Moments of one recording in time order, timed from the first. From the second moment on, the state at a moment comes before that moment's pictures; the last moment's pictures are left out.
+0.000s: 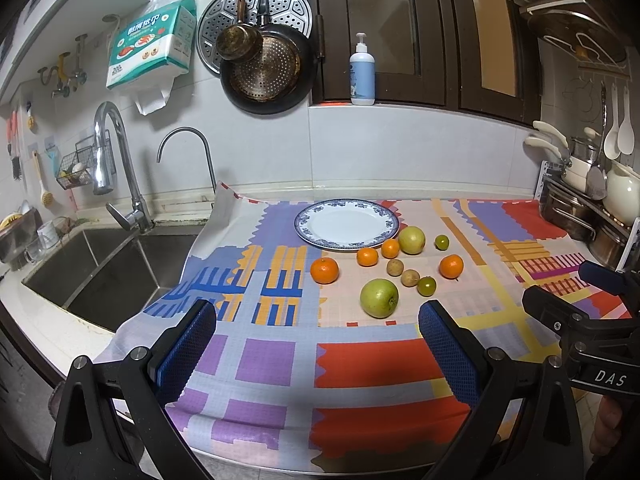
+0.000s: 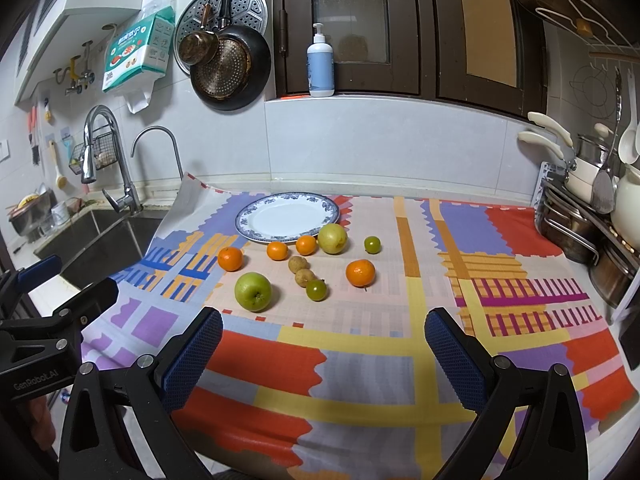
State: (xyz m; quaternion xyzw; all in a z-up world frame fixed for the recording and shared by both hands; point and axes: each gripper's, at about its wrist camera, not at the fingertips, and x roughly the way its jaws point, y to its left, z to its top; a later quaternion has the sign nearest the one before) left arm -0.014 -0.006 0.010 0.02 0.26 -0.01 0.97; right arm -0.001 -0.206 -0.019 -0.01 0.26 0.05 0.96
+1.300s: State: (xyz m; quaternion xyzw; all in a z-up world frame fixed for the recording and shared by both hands) left arm 0.113 -0.008 -0.048 0.08 0.34 -0.19 0.91; right arm 0.102 -0.174 -0.056 -0.05 0.33 0.03 0.94
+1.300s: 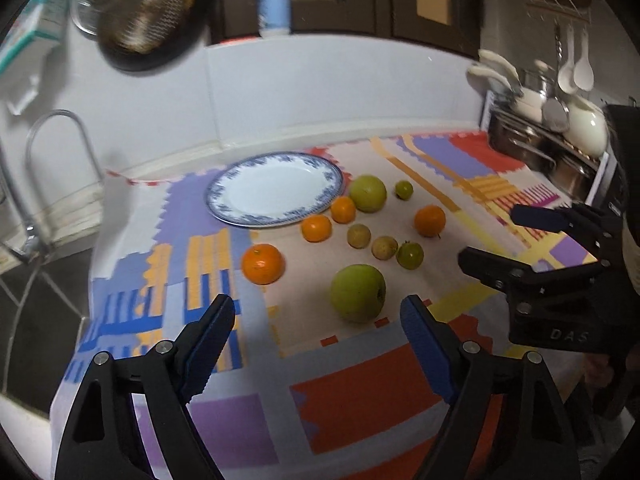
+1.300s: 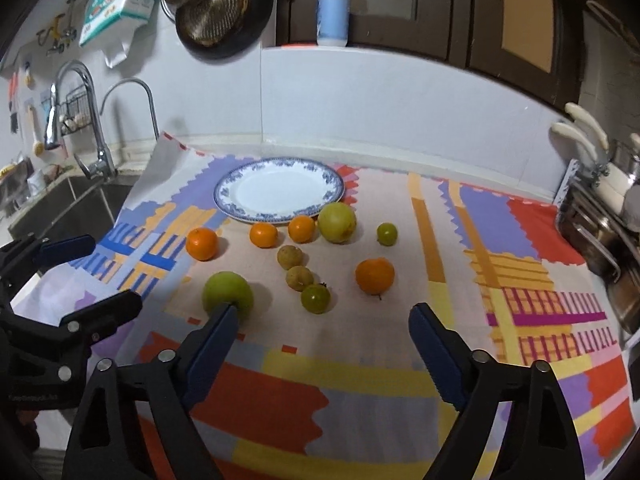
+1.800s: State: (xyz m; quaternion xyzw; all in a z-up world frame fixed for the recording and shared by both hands) left arm 0.163 -0.043 -0.086 0.04 0.41 -0.21 0.88; right arm 0.172 -0.191 -0.101 -0.06 0.41 0.12 0.90
